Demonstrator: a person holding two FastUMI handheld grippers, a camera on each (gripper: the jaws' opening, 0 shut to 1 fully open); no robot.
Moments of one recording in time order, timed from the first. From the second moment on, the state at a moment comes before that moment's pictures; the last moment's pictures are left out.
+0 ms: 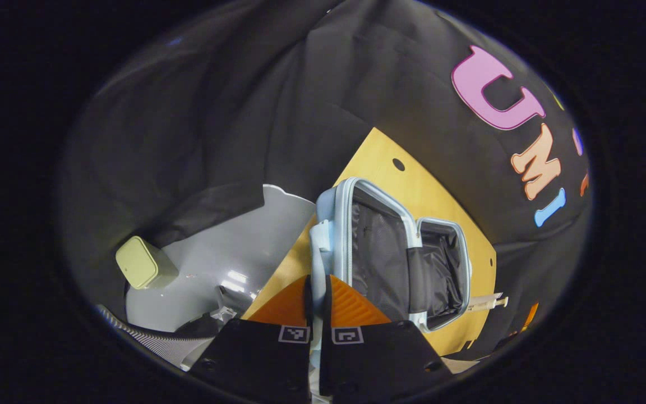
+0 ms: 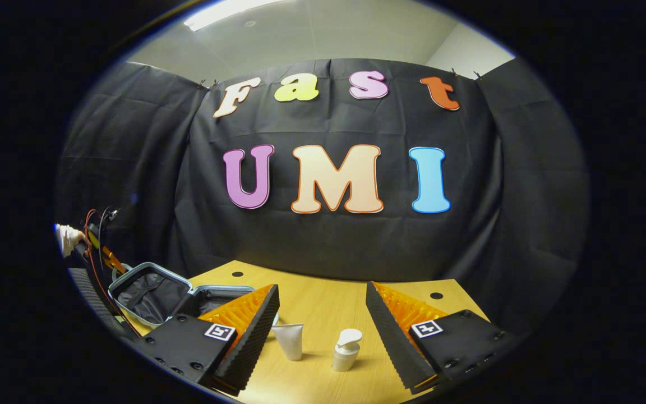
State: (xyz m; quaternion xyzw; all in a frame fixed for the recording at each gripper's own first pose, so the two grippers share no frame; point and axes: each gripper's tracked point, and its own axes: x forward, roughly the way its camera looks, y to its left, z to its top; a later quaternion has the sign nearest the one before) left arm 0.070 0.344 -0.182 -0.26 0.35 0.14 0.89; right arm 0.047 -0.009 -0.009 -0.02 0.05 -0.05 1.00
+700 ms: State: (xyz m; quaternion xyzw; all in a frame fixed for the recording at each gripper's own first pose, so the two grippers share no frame) left arm 0.056 0.383 -0.178 -0.20 0.29 0.20 0.91; right arm 0.036 -0.020 -0.032 -0.02 0.07 -0.06 1.00
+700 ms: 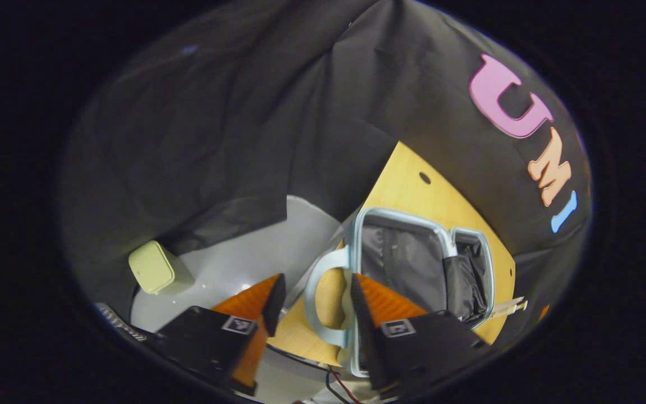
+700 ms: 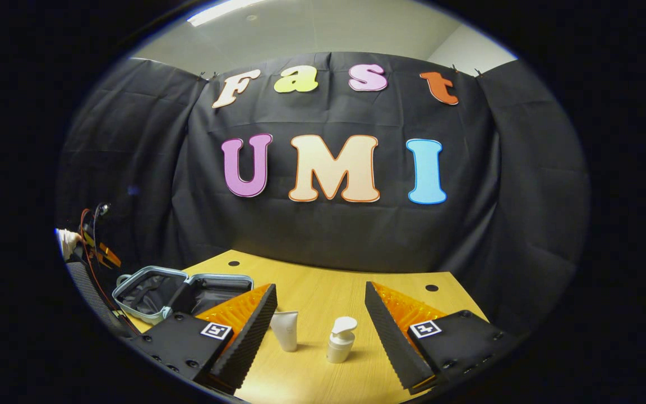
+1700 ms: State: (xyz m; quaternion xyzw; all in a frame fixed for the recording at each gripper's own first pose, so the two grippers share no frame) left arm 0.185 -0.098 -0.112 -0.09 0.11 -0.18 0.97; right arm 0.074 -0.075 -0.126 -0.01 0.13 -0.06 0.99
